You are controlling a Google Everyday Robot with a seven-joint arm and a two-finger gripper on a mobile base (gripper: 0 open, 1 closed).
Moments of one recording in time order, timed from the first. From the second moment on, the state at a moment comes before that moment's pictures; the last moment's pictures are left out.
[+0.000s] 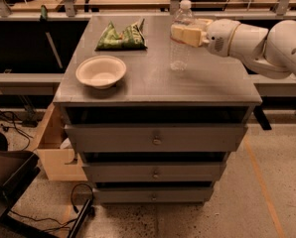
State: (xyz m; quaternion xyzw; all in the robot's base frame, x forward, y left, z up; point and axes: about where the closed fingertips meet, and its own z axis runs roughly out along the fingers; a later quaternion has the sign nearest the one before) arm 0.718 -0.107 0.972 -0.31 0.64 0.32 0.62
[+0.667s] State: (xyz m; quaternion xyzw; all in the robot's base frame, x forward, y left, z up) arm 0.718 -0.091 0.932 -0.34 0.65 0.33 0.59
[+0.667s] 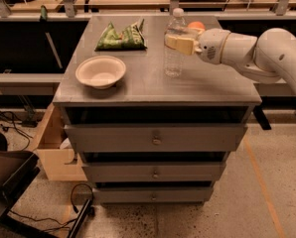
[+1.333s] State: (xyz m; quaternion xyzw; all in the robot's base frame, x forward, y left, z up) arm 0.718 -0.091 0.935 -0.34 0.65 0.33 0.59
